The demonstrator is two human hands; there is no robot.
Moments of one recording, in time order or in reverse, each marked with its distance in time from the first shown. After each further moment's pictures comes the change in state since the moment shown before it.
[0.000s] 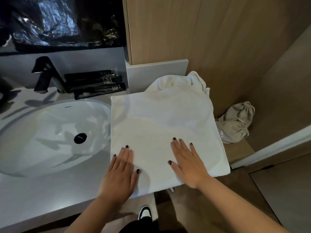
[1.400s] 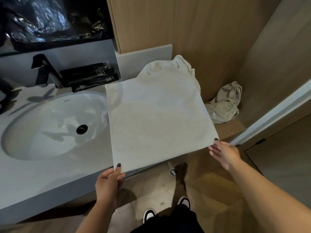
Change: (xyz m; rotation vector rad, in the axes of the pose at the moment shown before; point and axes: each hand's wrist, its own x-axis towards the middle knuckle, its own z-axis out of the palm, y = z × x) left_hand -0.084 0.034 -0.019 -1.481 0.197 -1.109; right_hand -0.103 0.079 0.016 1.698 0.500 1.108
